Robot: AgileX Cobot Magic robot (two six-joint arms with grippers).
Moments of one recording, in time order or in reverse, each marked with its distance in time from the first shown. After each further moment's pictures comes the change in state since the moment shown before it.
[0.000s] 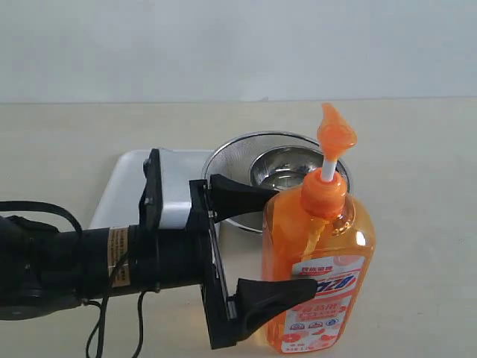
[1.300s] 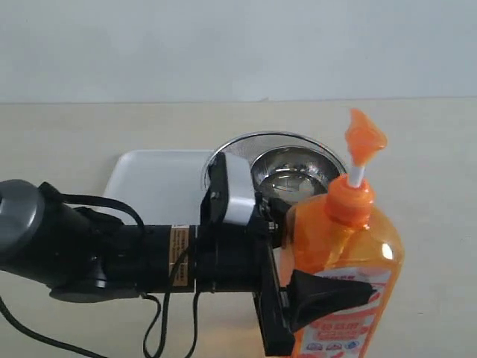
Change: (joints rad) left arm -0.114 0.094 -0.181 0.062 0.053 -0.199; right arm 0.000 0.000 0.000 0.000 0.000 0.000
